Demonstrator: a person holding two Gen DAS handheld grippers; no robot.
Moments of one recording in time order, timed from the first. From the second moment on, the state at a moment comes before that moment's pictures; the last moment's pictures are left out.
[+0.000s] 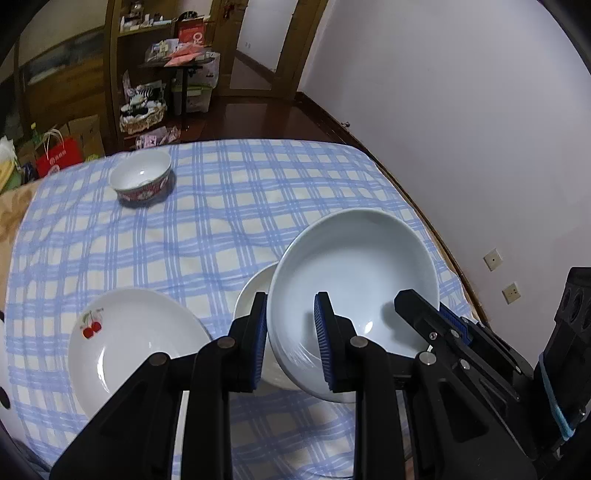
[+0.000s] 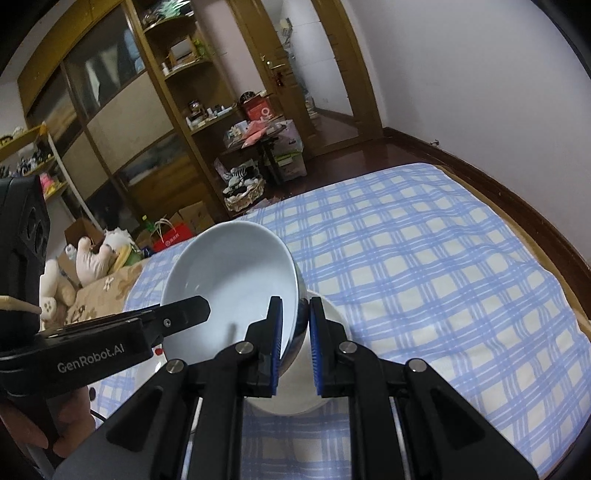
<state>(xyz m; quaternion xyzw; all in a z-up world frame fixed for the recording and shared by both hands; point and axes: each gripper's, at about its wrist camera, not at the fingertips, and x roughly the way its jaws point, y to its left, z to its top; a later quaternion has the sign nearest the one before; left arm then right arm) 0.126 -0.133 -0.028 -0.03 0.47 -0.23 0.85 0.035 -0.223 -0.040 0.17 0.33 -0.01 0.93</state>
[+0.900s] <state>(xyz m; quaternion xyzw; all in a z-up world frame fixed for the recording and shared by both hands) 0.146 -0.130 -0.101 -0.06 0.51 -0.24 0.82 0.057 -0.220 -0.088 0.14 0.37 -0.04 0.92</state>
